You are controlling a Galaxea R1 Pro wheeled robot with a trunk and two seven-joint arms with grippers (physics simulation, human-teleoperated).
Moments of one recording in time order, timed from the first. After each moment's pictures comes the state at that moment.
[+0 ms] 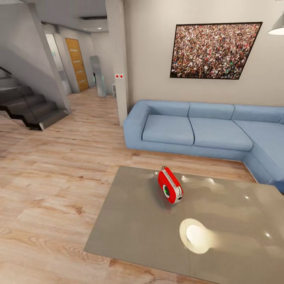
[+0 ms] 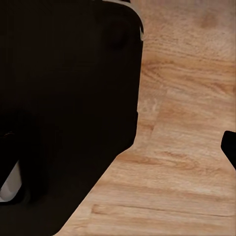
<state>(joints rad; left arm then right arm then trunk) -0.16 0.09 -0.10 0.00 0.05 -0.01 0.01 0.03 0.01 0.34 -0.24 -0.25 -0.06 -0.17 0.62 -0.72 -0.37</state>
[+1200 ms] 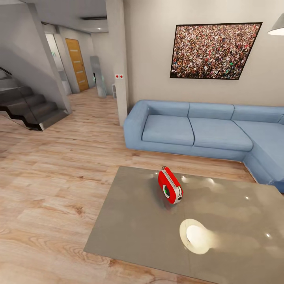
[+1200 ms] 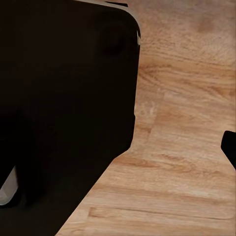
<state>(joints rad) -0.16 0.08 -0.09 -0.03 0.05 0.00 0.01 0.03 0.00 0.34 -0.24 -0.24 -0.07 -0.18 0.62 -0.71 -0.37</state>
